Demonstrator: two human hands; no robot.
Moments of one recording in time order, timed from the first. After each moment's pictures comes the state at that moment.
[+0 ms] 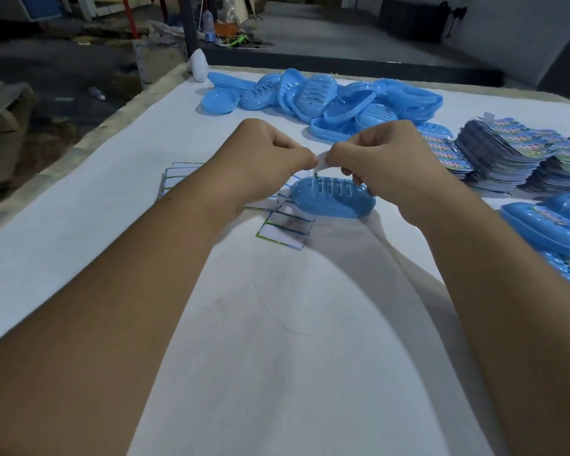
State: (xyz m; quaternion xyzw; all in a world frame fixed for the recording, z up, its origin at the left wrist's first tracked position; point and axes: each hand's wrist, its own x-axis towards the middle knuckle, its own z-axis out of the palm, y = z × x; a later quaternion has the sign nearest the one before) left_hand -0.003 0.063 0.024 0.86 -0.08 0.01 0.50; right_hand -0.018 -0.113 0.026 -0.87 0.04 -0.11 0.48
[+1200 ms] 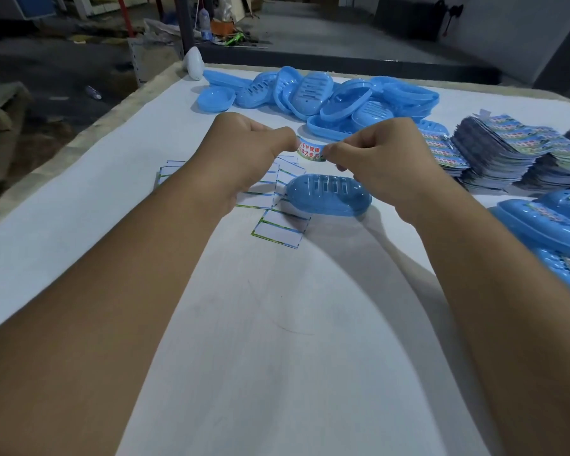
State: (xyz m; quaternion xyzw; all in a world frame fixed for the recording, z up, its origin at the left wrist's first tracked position) left_hand 0.006 0.065 0.024 0.82 0.01 0.03 0.57; right_hand -0.018 -0.117 0.021 -0.88 0.05 -0.14 0.46
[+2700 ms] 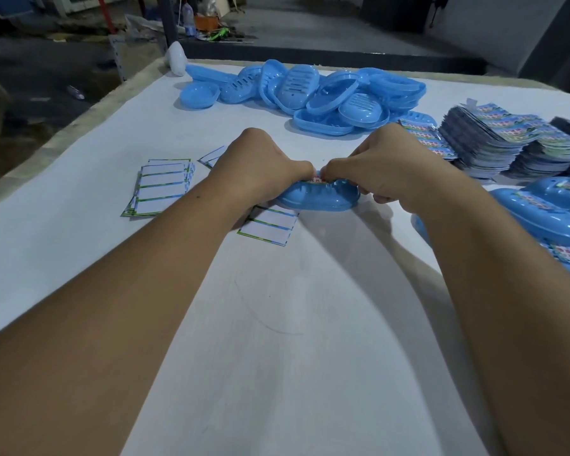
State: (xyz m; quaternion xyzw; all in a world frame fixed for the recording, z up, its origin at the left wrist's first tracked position) left_hand 0.022 0.035 -0.003 0.89 -0.03 0.01 0.45; right_hand -0.012 -0.135 0.021 -0.95 0.13 -0.03 0.29
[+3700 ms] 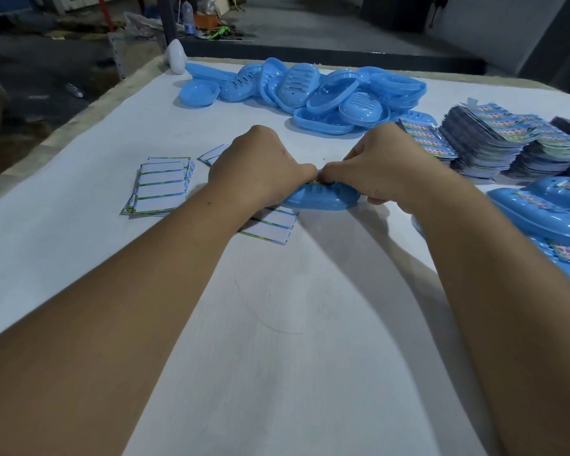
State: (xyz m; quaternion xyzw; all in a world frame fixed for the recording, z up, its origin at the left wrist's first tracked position) left_hand 0.011 0.031 0.002 0.94 -0.06 0.05 0.34; right_hand -0.013 -0.132 0.018 -0.95 0.11 -0.06 0.28
